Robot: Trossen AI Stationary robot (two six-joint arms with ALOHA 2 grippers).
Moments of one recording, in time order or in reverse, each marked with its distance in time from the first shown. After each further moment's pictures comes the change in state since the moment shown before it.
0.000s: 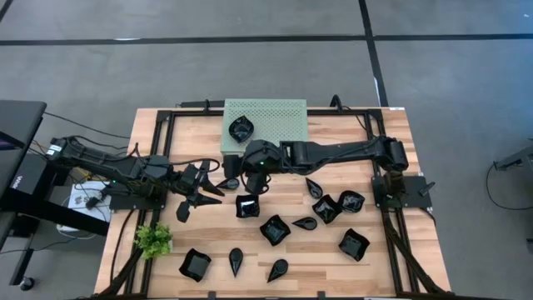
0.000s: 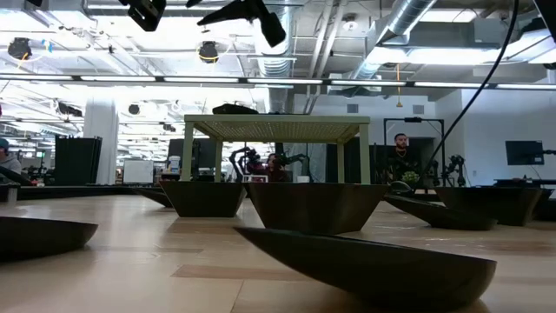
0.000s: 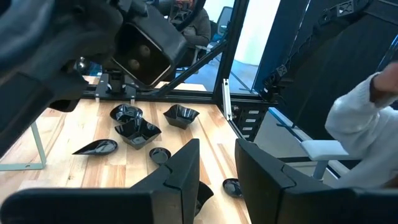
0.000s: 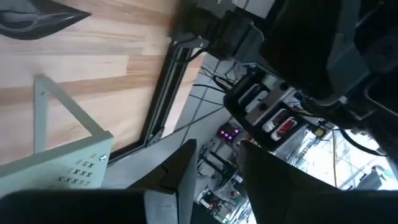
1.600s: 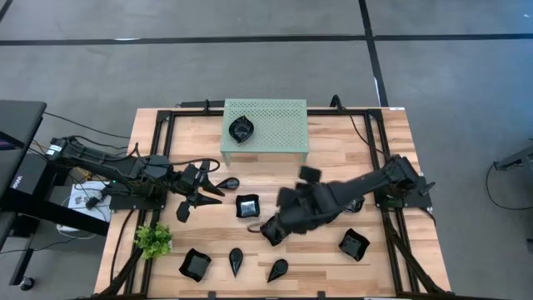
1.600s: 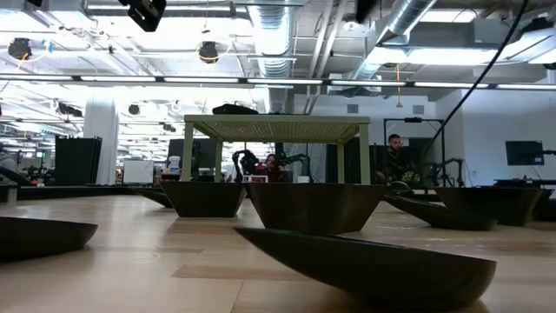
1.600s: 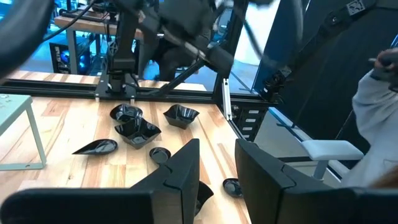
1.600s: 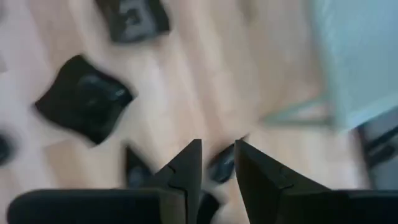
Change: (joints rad) left arm 0.000 0.000 0.000 -0.001 0.000 0.000; right arm 0.345 -0.009 0.179 -1.201 0.286 2.588
